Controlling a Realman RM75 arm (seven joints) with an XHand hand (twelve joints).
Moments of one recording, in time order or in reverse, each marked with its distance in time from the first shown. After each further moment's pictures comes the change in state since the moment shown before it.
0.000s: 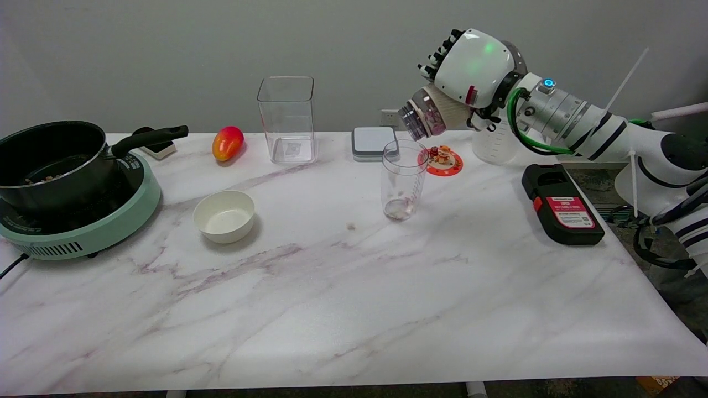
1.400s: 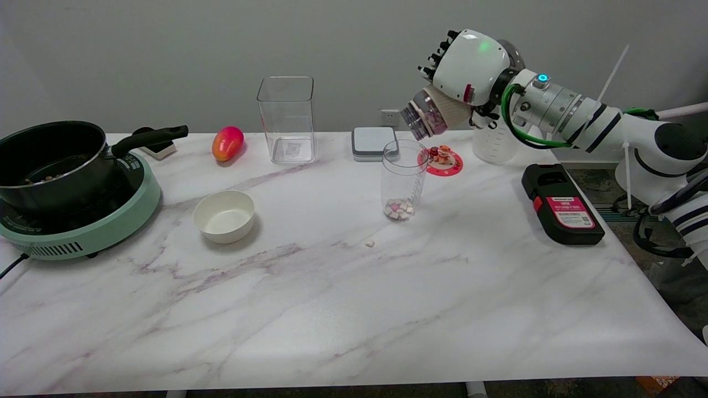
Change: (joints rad) arm 0.066 0.014 -0.044 -0.036 -0.096 -0.003 0.073
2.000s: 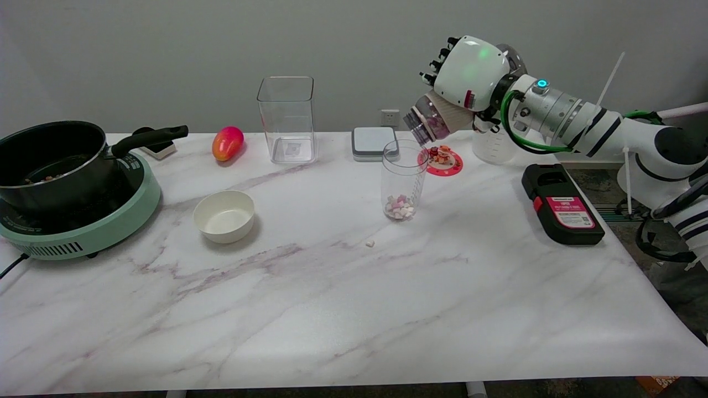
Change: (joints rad) arm -0.027 0.002 0.012 0.018 -0.033 -0.008 0.003
